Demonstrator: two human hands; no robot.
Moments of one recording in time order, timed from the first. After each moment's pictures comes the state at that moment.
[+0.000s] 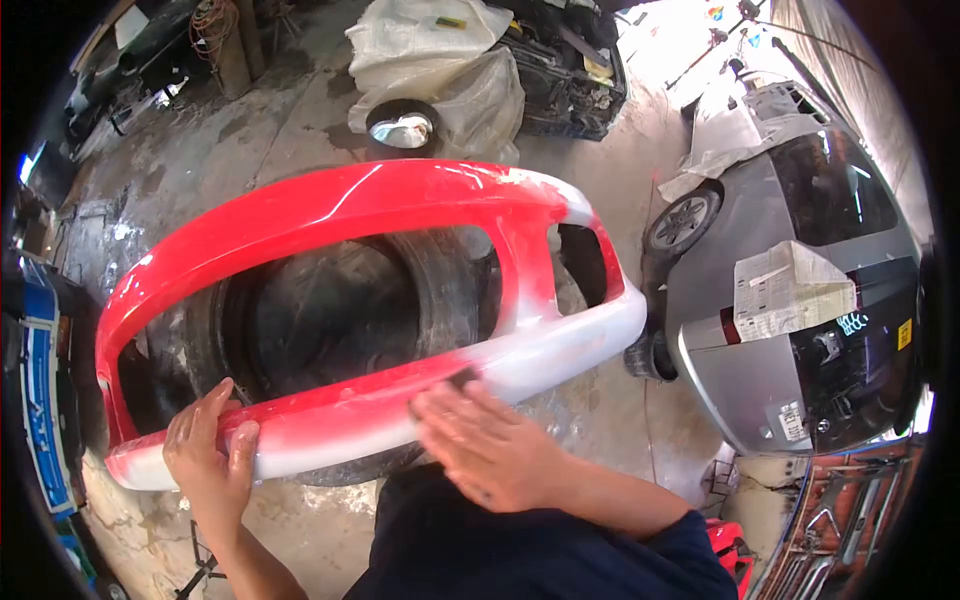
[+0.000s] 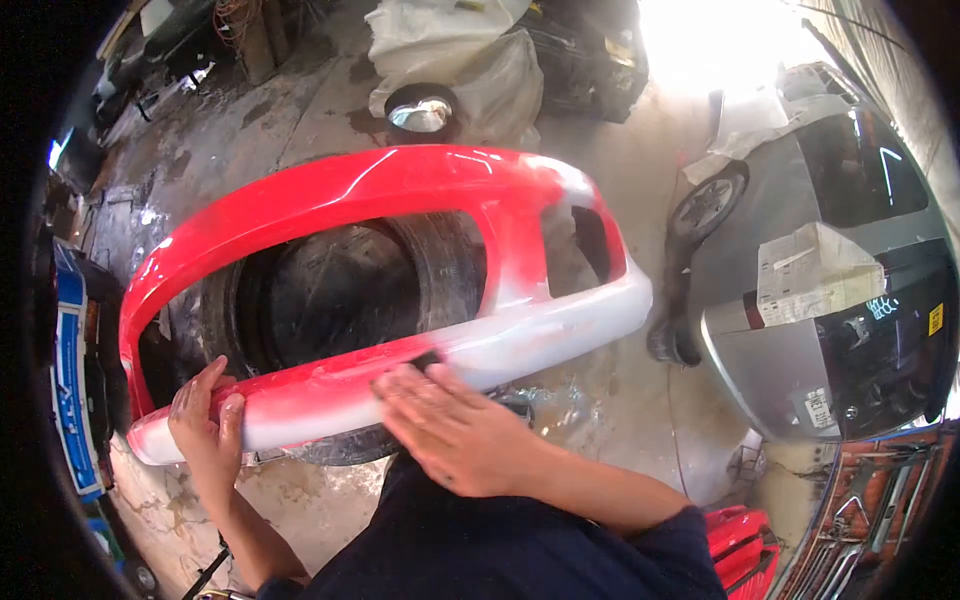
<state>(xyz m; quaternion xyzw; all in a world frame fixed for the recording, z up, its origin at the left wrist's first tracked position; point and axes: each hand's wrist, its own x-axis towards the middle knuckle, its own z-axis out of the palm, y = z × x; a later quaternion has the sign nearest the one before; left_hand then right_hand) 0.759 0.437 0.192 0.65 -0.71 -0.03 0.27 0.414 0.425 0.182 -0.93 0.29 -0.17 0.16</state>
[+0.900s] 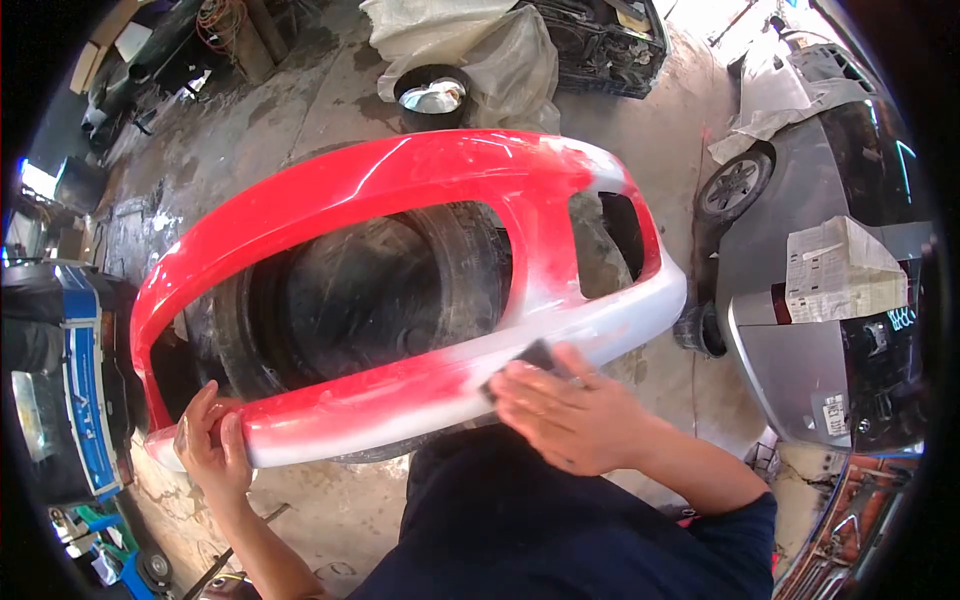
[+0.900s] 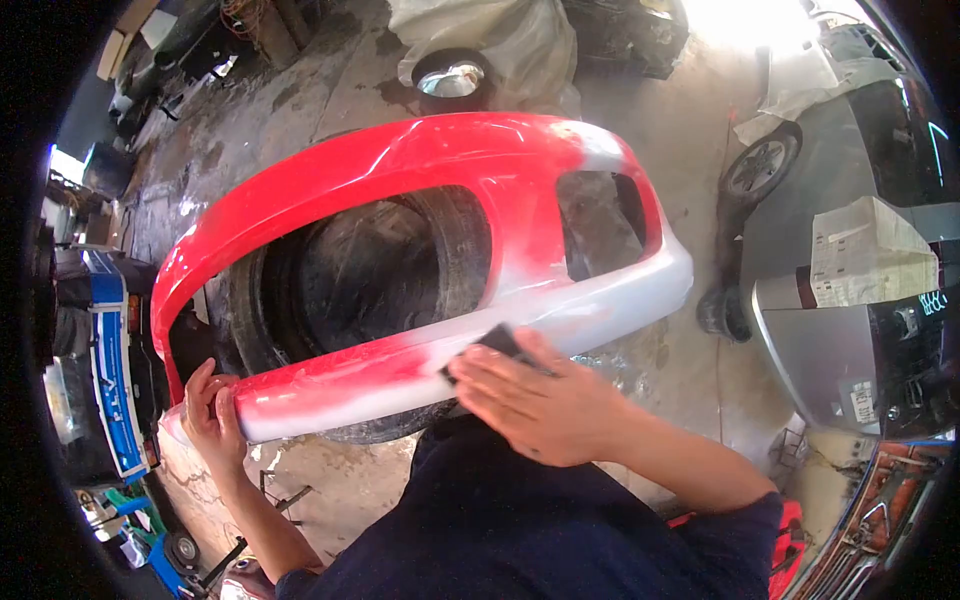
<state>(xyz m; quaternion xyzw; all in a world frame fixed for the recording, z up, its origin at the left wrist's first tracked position) 0.765 0.443 0.169 0.67 -0.66 -0.05 0.35 0.335 0.395 0.168 -0.96 0.23 -0.14 0.09</state>
